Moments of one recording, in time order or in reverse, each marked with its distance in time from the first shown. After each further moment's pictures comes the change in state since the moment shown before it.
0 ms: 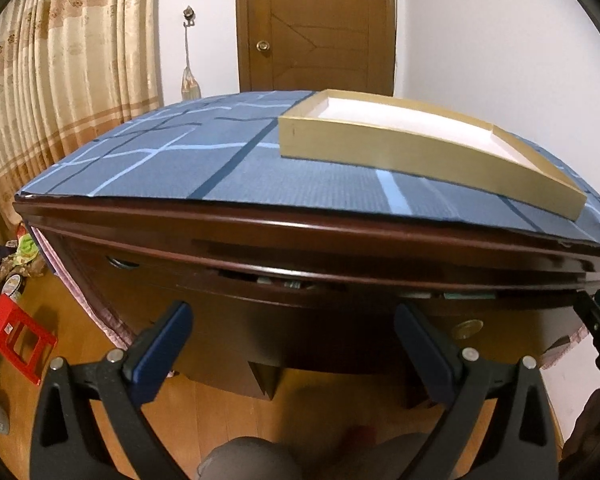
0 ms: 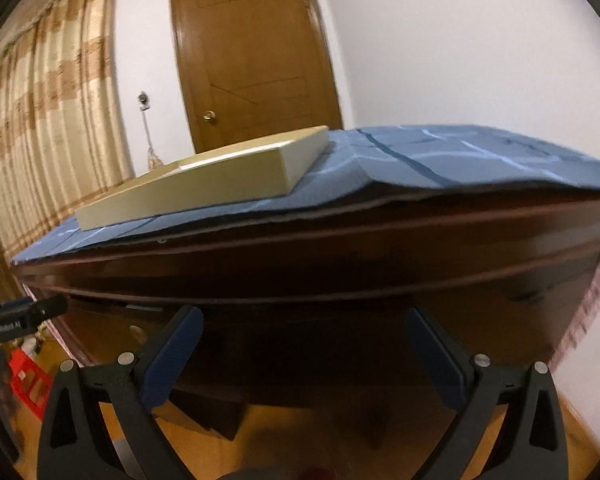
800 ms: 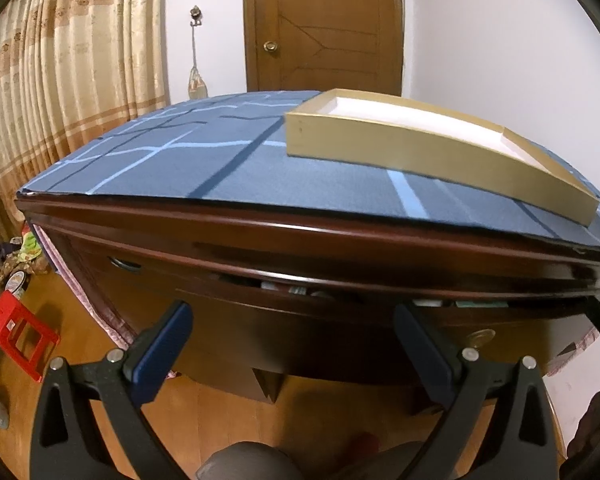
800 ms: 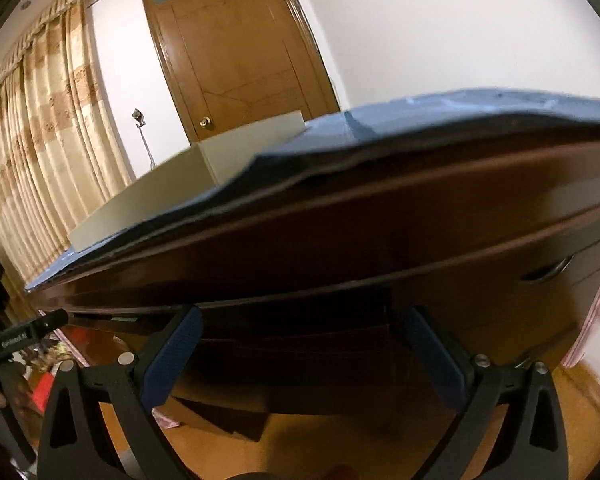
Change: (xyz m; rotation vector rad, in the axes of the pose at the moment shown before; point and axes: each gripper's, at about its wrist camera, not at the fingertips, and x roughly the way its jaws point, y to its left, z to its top) left arm 0.010 -0.004 0.002 -0.009 -0.002 0.022; right arm 0.008 -0.047 -0.016 0.163 0.039 0.103
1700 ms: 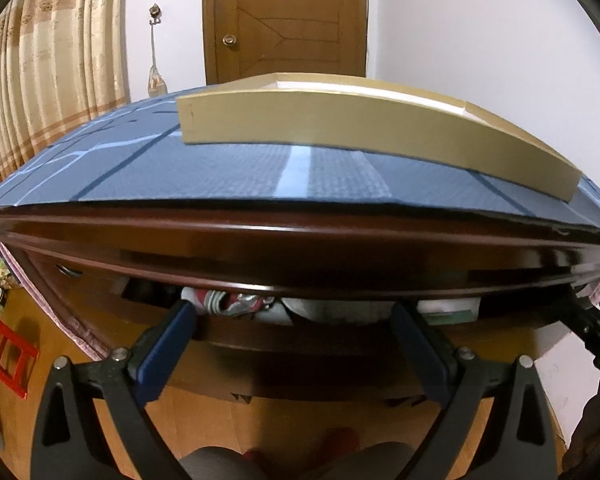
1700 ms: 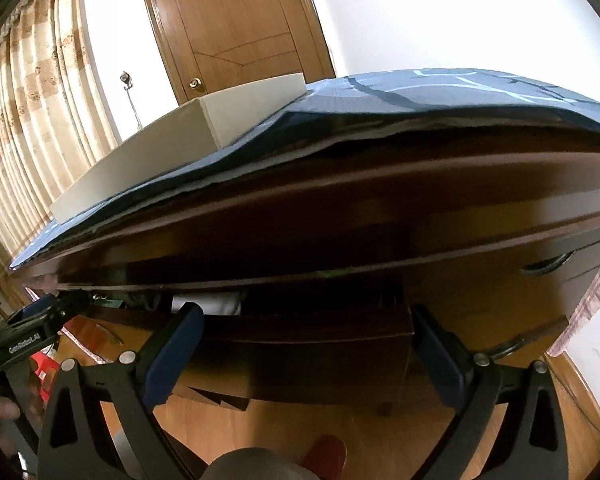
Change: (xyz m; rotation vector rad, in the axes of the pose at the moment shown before) left arm 0.023 -0.040 -0.003 0.059 0.032 -0.101; right arm 0.014 0.026 0.006 -0.043 0.138 -0.067
